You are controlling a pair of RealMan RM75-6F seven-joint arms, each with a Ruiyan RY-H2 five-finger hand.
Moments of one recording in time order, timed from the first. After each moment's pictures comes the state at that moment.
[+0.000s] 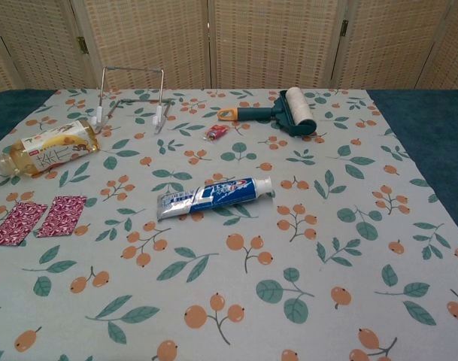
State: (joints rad) left arm -0.42 -1.28 0.06 -1.58 0.95 1.05 0.53; right arm 0.04 -1.13 0.06 -1.55 -1.53 1.54 0.03
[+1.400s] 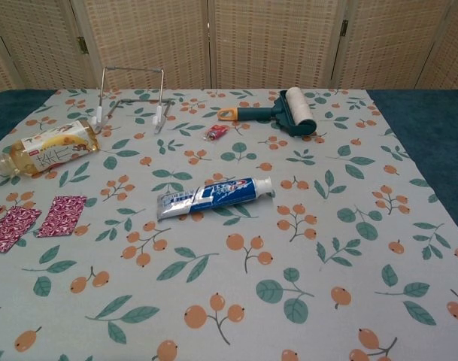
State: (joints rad) left arm -0.40 -1.26 0.08 -1.67 0.96 1.07 0.56; right arm 0.03 -1.13 0.06 -1.54 -1.53 1.55 0.05
